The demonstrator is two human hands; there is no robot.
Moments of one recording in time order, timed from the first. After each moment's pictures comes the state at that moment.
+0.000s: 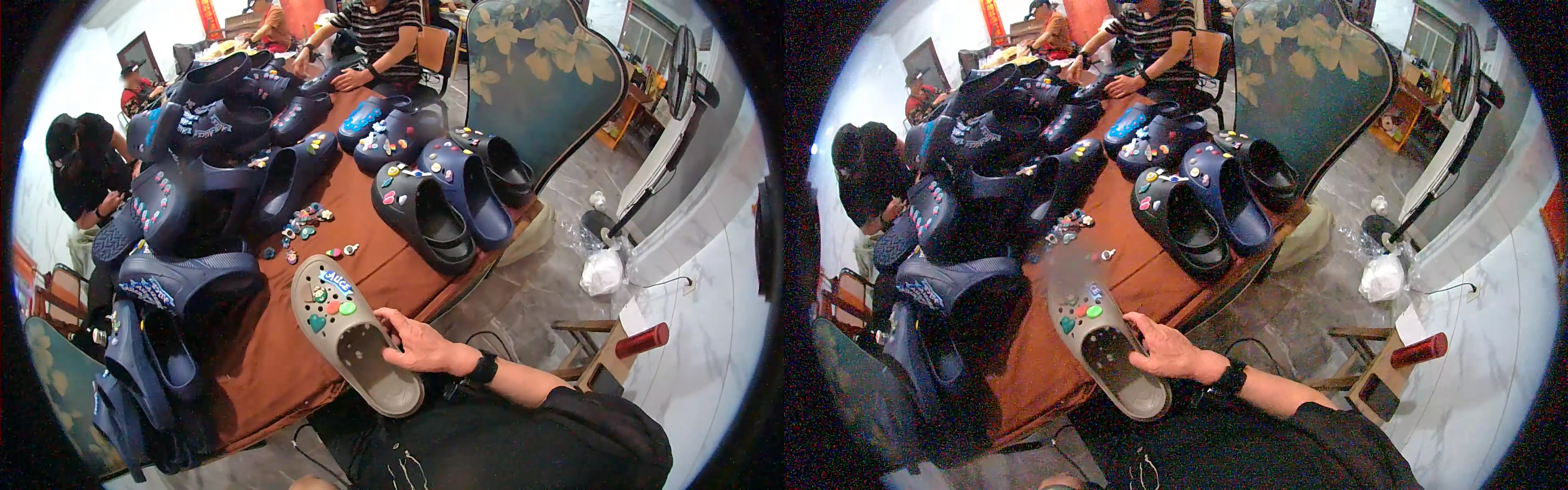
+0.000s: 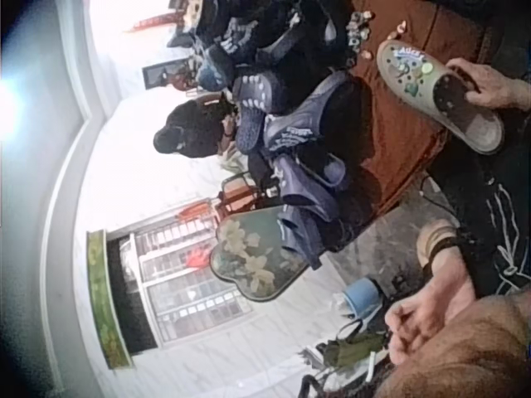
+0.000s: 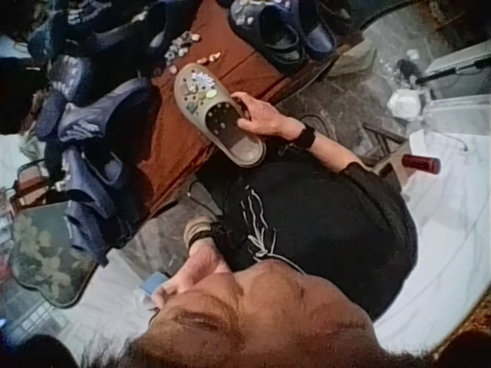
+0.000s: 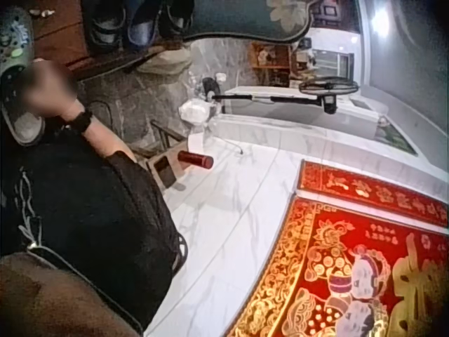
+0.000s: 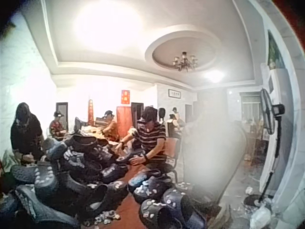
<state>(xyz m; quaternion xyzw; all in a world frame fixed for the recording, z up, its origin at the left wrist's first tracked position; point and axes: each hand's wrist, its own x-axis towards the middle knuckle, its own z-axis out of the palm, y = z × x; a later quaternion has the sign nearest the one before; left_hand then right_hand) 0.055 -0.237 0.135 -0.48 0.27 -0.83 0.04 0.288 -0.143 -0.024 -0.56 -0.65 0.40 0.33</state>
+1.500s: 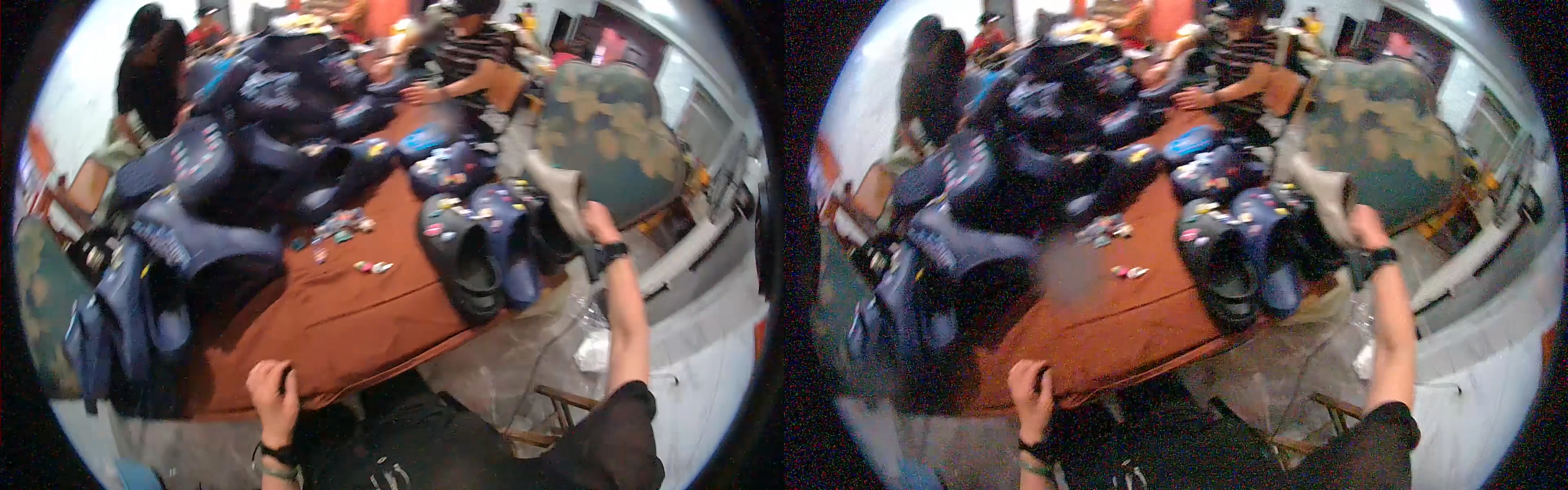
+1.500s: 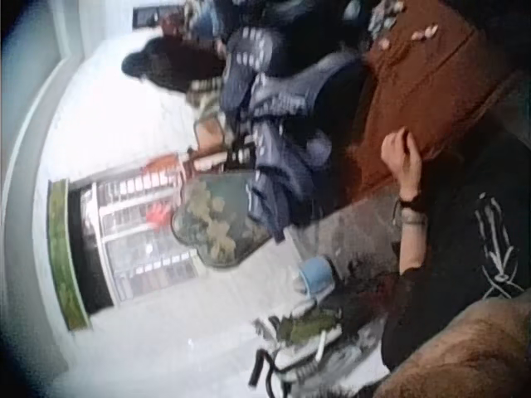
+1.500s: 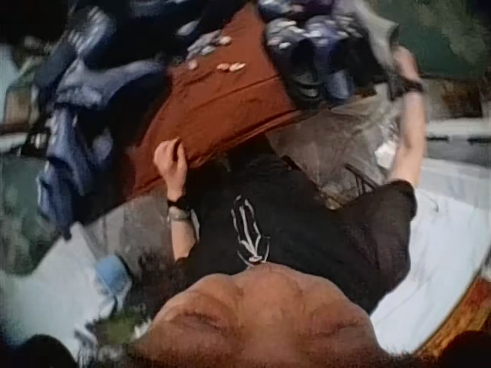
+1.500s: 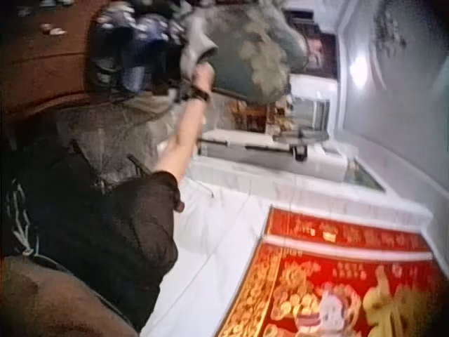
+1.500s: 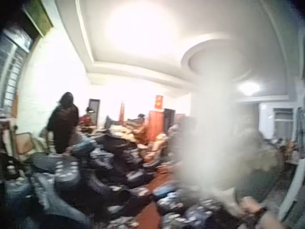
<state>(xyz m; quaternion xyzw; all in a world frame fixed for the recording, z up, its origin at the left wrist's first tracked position) 0.010 -0.132 -0.036 -0.71 -0.58 -0.40 -0.05 0.733 0.001 0.056 -0.82 -0.56 -0.08 0.10</state>
